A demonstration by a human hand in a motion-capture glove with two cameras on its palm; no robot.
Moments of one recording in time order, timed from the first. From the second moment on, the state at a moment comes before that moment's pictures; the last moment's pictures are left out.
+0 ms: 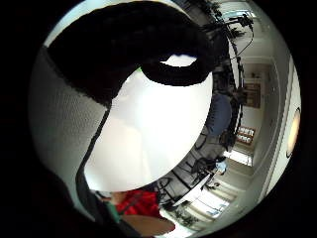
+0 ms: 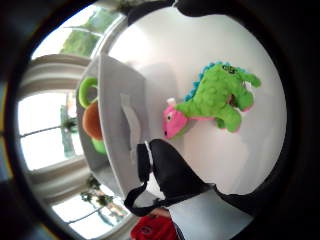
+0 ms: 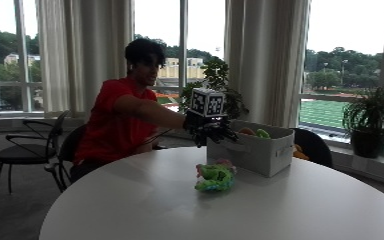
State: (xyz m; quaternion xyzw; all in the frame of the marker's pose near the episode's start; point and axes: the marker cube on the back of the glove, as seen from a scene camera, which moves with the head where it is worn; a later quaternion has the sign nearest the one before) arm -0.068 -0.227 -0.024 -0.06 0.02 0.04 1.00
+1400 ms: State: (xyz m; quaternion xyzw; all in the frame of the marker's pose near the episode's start) arm -0.065 -0.233 0.095 -0.21 0.08 -0.06 0.97
